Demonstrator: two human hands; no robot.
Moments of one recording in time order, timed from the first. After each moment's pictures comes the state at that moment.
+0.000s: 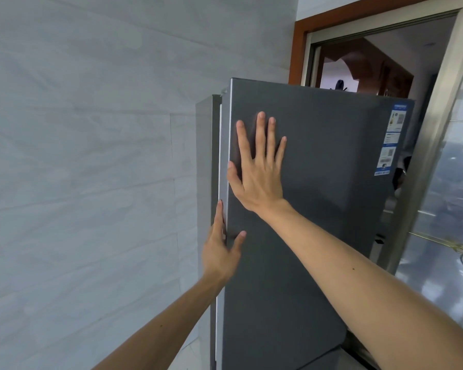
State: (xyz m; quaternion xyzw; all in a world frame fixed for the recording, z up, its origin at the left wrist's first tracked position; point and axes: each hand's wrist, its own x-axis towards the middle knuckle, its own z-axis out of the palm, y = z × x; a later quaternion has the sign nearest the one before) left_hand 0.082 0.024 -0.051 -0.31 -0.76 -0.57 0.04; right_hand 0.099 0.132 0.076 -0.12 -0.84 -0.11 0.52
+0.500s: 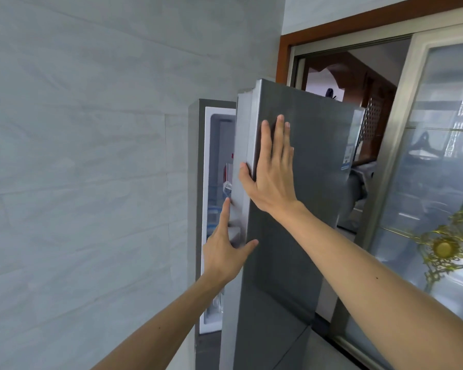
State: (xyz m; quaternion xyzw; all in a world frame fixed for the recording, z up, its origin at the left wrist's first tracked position) left_hand 0.208 -0.001 -0.046 -0.36 -0.77 -0.53 0.05; right_hand 0.239 0.113 0.075 -0.11 -0.84 -0.04 0.53
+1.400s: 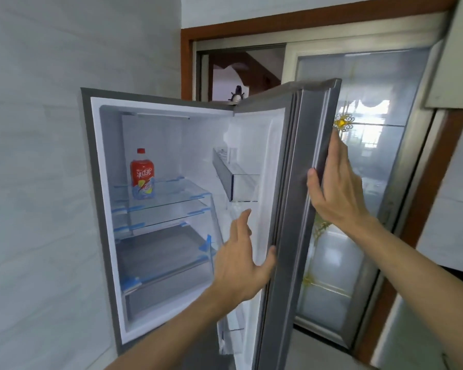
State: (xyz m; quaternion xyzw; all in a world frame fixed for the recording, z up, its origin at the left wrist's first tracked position) left_hand 0.390 0.056 -0.044 -0.58 -0.64 -0.49 0.07; right_hand 0.538 0.204 0.069 -0.28 -0.80 -0.16 0.51
